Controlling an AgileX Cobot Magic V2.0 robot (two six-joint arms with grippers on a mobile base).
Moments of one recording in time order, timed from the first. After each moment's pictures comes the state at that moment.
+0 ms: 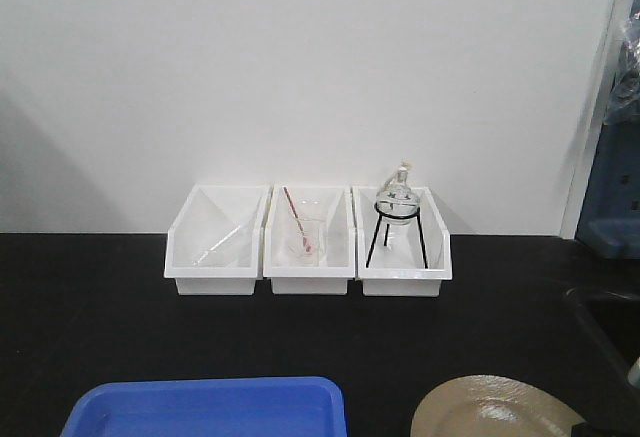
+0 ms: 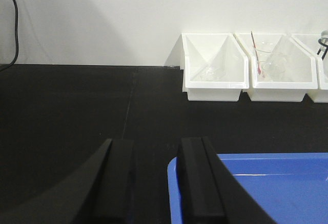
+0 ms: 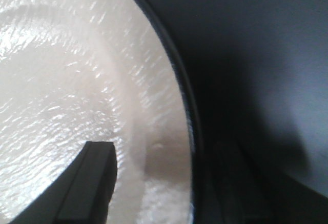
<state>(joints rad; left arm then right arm) -0.01 0.53 -0.48 0.05 0.26 -0.03 -0.26 1.67 -0.77 0.81 0.50 -0.58</state>
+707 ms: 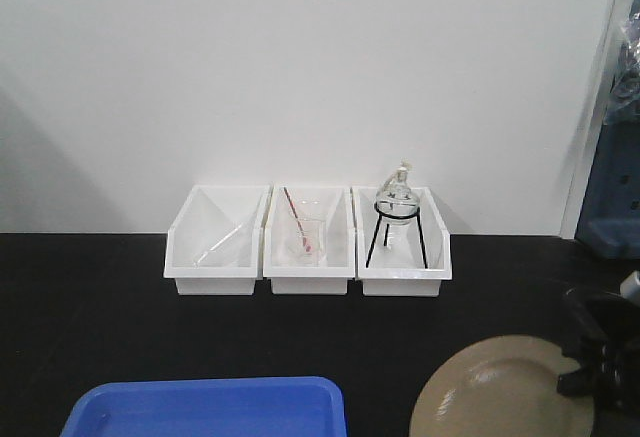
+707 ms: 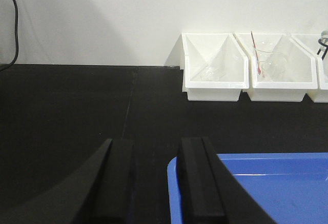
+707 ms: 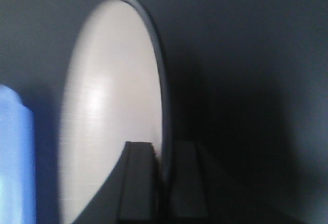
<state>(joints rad) -0.01 0.53 -0.48 0.05 0.26 -0.03 -0.26 1.63 -0.99 0.90 0.68 -0.64</state>
